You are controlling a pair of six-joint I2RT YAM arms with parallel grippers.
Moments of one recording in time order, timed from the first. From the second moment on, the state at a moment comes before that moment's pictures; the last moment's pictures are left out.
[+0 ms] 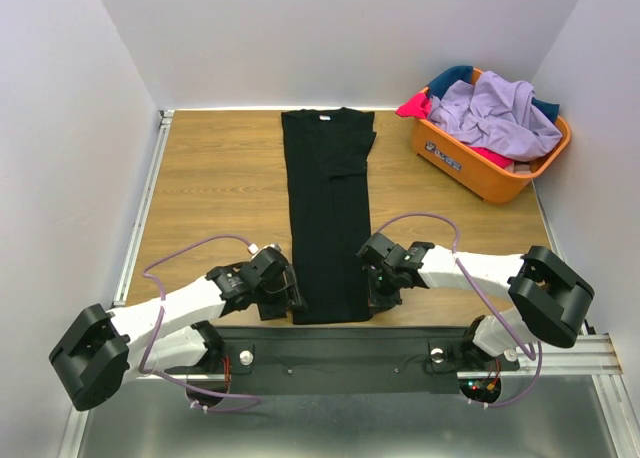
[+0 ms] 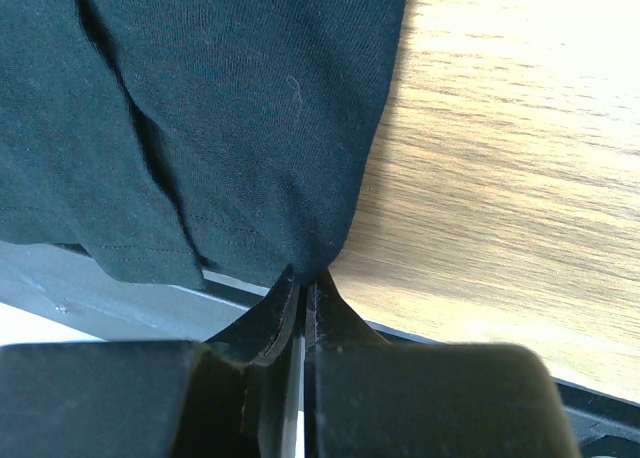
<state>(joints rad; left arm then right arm) -0.86 1.00 0.42 -0.47 0.07 -1.10 0.92 1.44 0.71 -0.54 -0.12 0.91</state>
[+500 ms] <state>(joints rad) -0.86 0.97 0.36 -0.38 0.11 -1.08 0.92 1.44 0.71 -0.55 -0.11 0.92</state>
